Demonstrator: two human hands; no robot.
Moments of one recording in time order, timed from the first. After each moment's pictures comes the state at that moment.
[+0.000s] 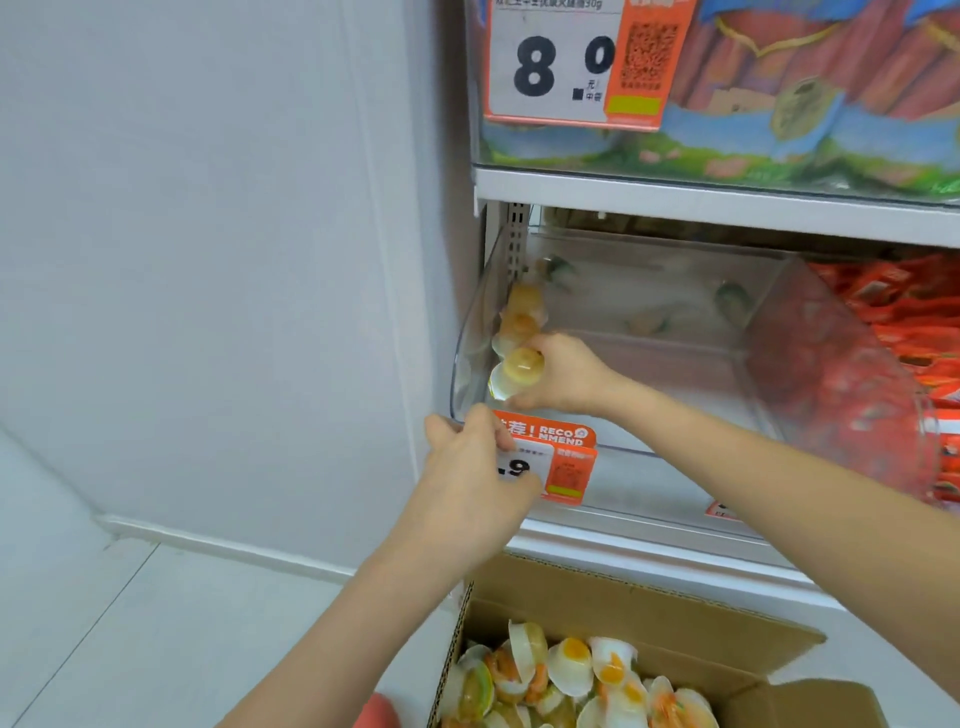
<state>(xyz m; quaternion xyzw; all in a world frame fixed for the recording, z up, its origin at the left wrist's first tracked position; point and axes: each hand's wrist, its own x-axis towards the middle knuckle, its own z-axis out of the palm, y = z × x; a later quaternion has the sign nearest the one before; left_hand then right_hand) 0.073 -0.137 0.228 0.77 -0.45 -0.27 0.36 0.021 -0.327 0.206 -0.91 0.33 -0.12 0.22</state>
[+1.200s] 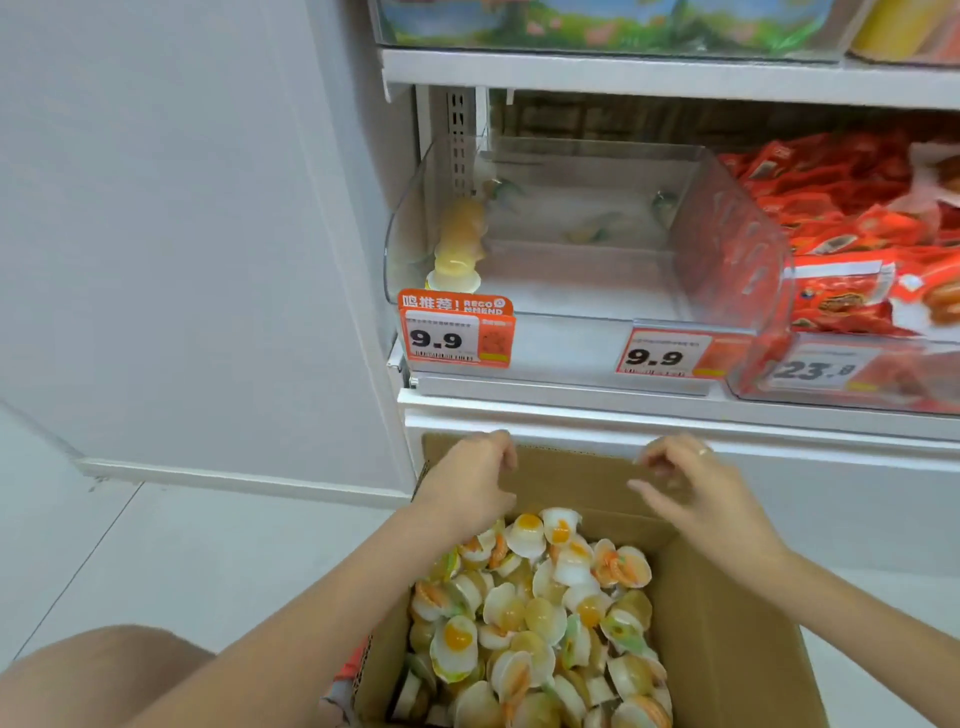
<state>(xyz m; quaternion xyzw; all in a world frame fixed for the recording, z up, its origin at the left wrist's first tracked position) 0.014 -0.106 0.132 0.73 -0.61 -0.27 0.15 -0.227 -0.180 0.111 -0.85 0.42 -0.24 0.23</state>
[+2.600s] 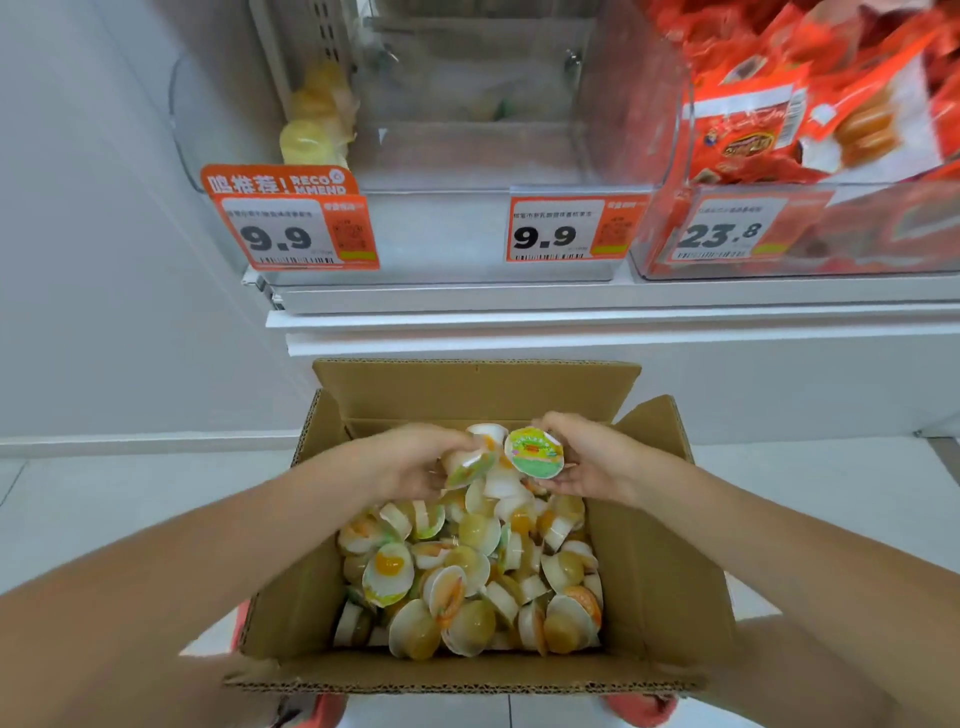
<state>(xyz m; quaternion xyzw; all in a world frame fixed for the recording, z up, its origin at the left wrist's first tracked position) -0.031 -0.125 0.064 0.65 -0.22 -0.70 0.21 -0.224 -0.176 0.058 -0.33 0.57 -0.09 0.75</state>
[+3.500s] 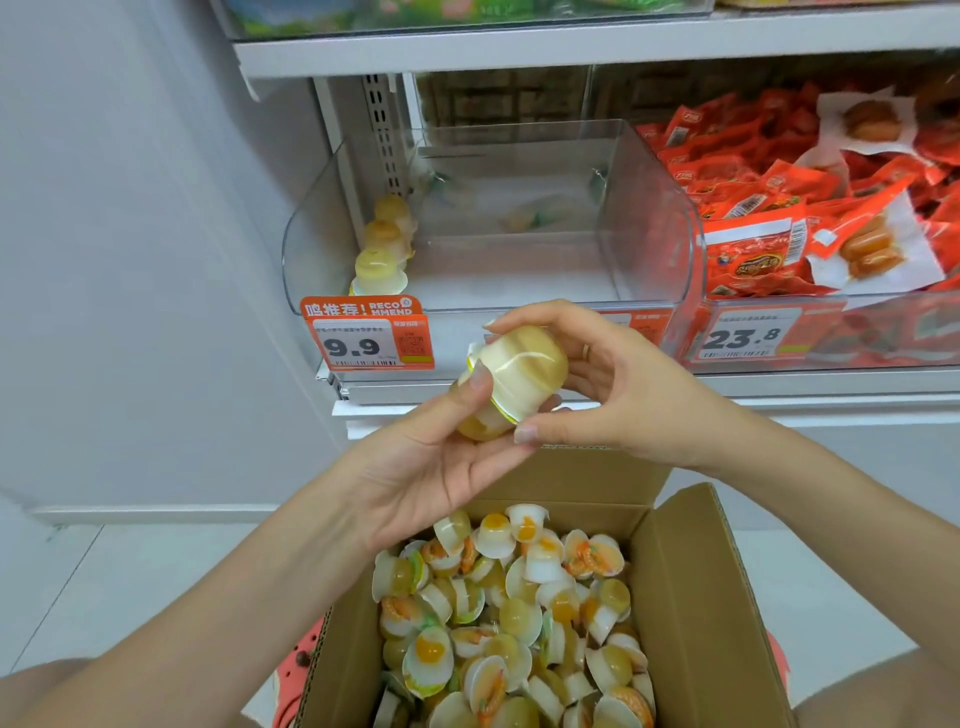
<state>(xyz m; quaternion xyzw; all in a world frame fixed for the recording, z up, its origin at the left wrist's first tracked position) -0.023 -0.106 0.214 0.31 -0.15 -0.78 0.53 -0.193 -0.185 0.230 -0.77 0.22 -0.24 0.55</state>
